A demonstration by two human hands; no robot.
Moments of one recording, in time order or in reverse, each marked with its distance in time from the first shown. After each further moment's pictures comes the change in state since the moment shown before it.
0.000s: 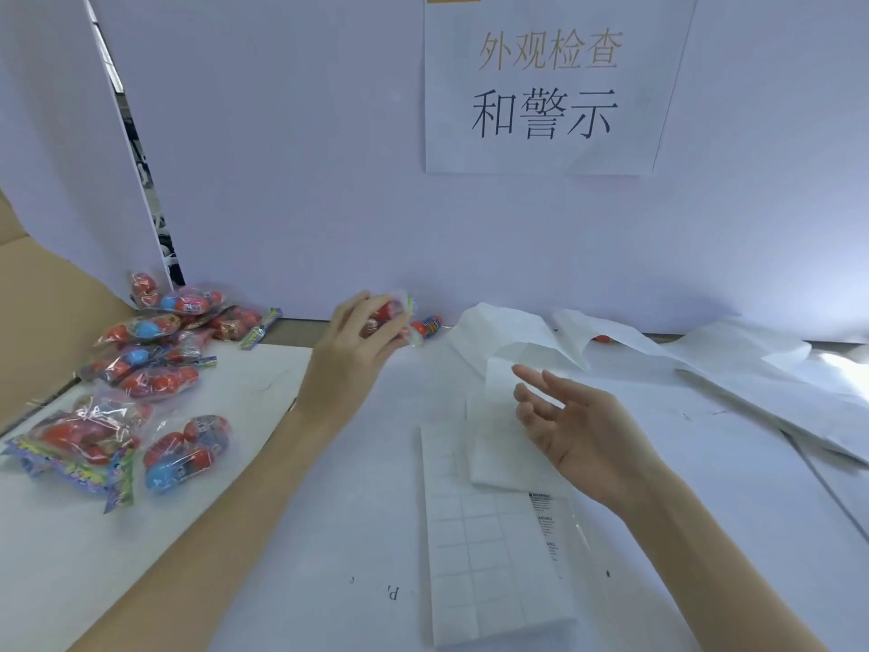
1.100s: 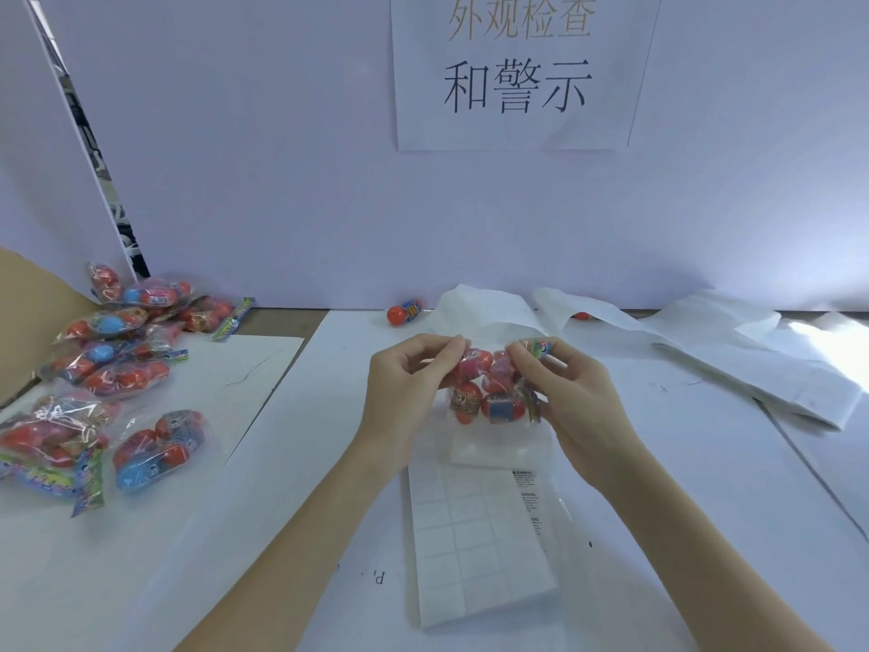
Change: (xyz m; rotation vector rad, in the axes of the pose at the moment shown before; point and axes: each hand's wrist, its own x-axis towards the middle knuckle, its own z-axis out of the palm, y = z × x) left_hand 0.010 0.116 -0.016 -1.293 -0.207 -1.124; right_hand -0.007 0.008 0.013 -0.517 0.227 -0.390
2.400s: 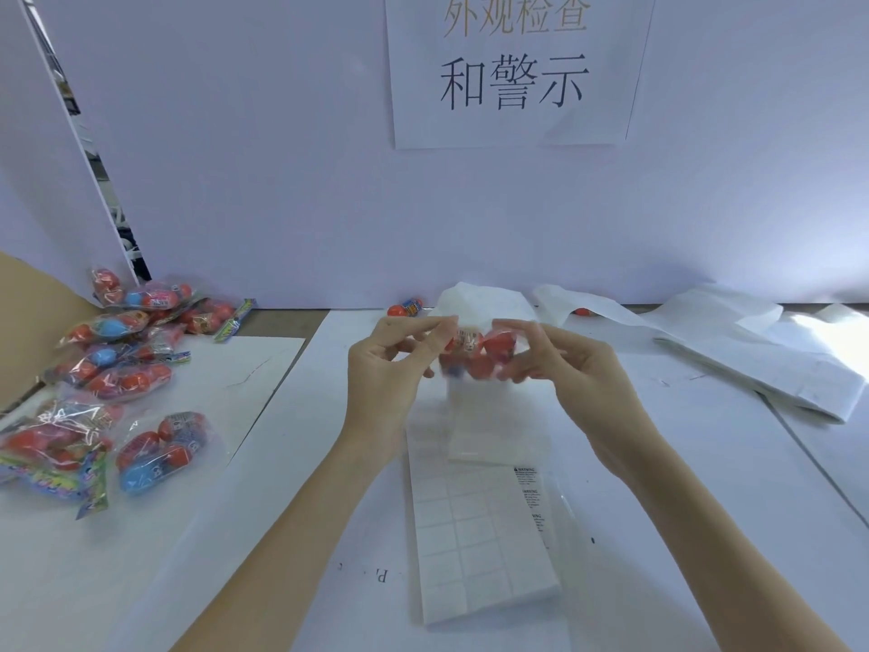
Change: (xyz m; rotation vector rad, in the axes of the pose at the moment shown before) left_hand 0.004 0.007 -0.010 0.037 0.074 0.195; right_hand -0.005 -0.015 -0.006 -0.302 -0.104 -0.232
